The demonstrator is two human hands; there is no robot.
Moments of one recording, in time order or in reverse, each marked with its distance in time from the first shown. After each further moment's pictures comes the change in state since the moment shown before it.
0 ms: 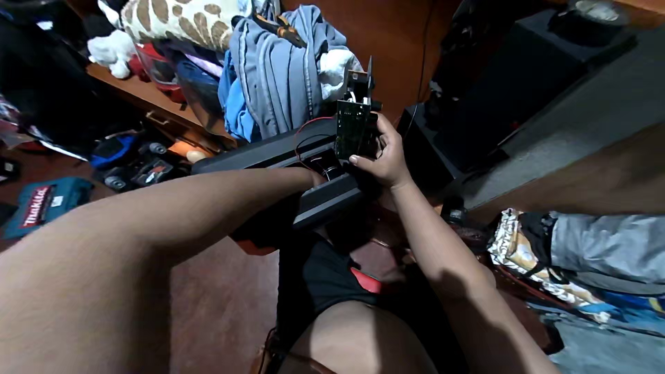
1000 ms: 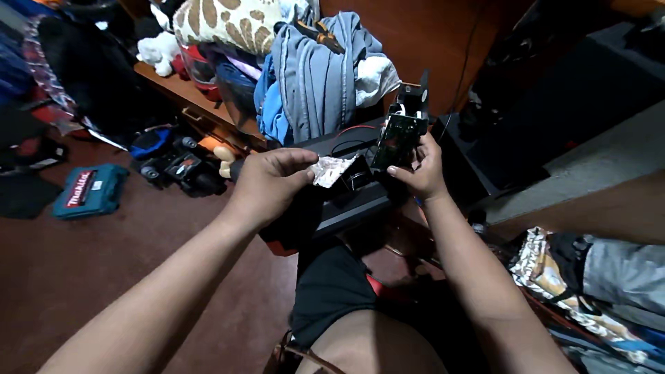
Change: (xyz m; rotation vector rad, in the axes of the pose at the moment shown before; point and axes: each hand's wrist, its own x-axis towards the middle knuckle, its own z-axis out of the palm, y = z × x) left_hand -0.153 -0.034 0.039 -0.937 1.104 0.264; right_hand -0.001 -0.005 -0.002 -0.065 -0.002 0.008
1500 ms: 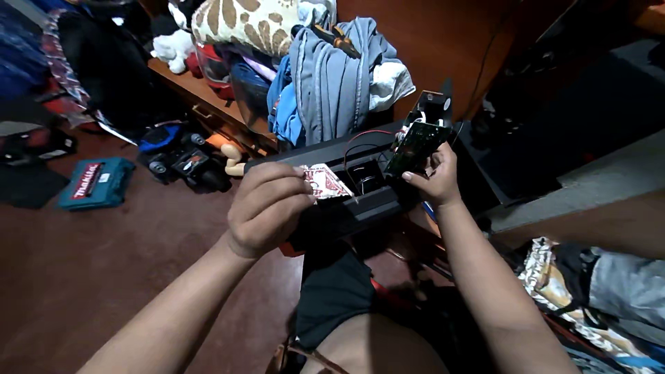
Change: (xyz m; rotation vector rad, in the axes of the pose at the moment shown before) left_hand -0.022 -0.047 -0.017 0.408 0.334 1.195; right_hand -0.001 -0.002 -0.001 0.008 -0.029 -0.016
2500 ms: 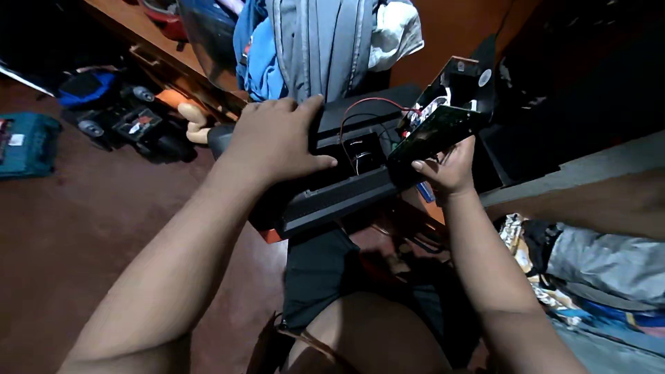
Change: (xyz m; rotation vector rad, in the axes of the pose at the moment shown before) left_hand 0.037 -0.052 0.045 0.222 -1.018 -0.782; right_hand -0.012 -0.002 -0.008 -0.081 -0.059 -0.022
